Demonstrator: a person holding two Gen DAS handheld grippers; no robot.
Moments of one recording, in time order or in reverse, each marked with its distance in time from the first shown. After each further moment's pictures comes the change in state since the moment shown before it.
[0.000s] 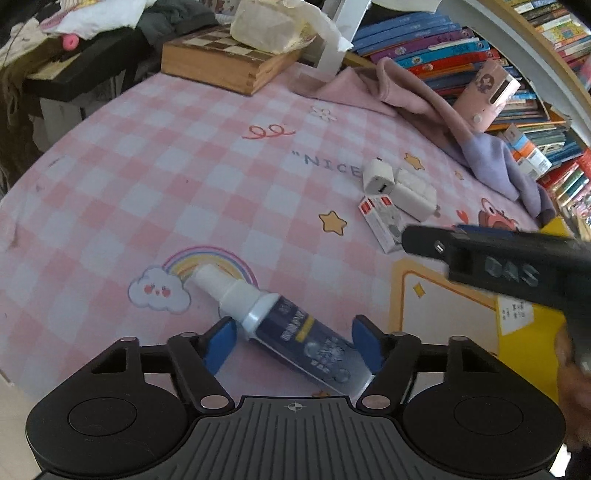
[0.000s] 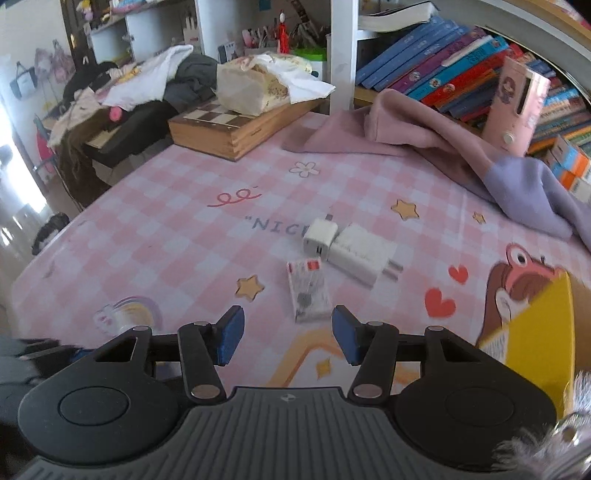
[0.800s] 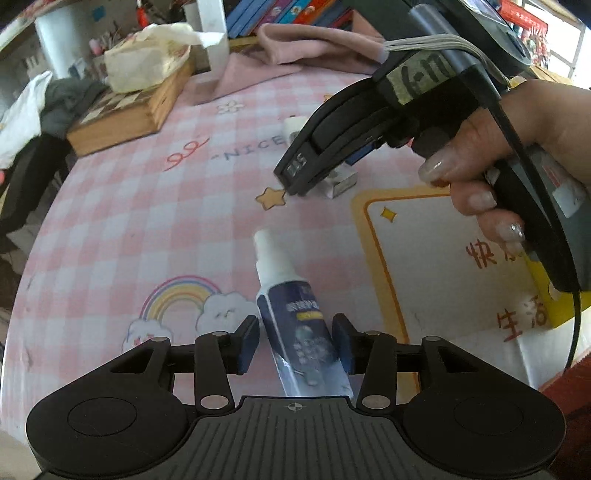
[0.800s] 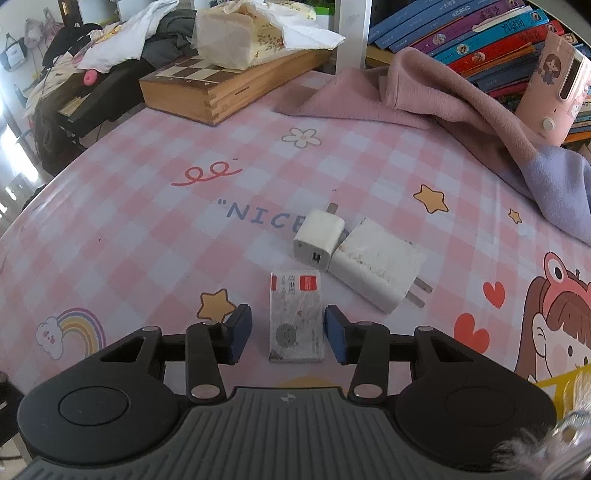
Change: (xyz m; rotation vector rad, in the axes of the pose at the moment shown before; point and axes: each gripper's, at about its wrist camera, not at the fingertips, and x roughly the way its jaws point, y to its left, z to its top) left arm 0.000 -0.044 -0.021 0.488 0.055 0.058; right arm 0.075 -0.007 0.019 -0.023 0.114 -0.008
